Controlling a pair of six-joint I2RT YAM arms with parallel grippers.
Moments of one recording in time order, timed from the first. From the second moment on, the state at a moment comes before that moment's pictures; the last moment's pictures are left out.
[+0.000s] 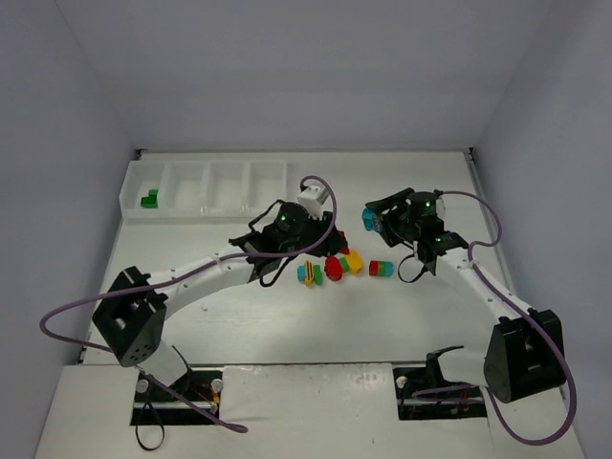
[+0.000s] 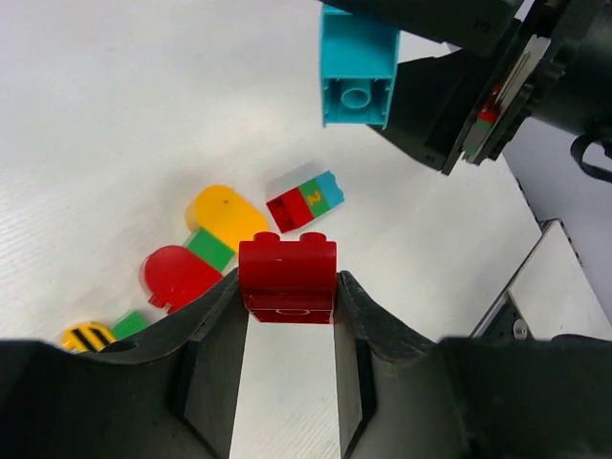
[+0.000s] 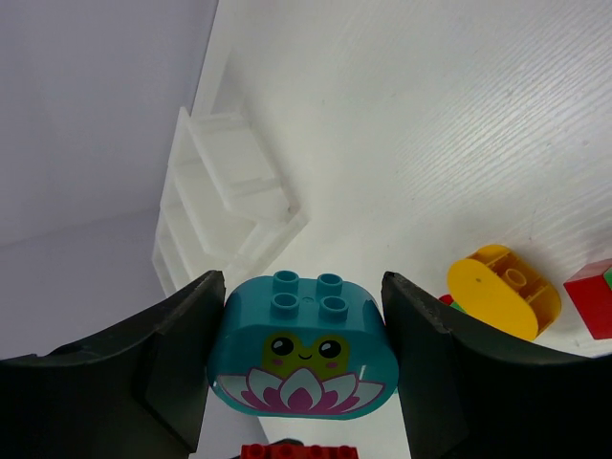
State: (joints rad) left arm -0.83 1.57 1.12 0.04 0.10 -0.57; right arm 0.27 1.26 0.80 -0.12 -0.02 1.29
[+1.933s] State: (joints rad) left arm -0.55 1.54 1.21 -0.07 0.17 -0.50; right arm 0.26 1.30 0.83 -0.09 -0.16 1.13
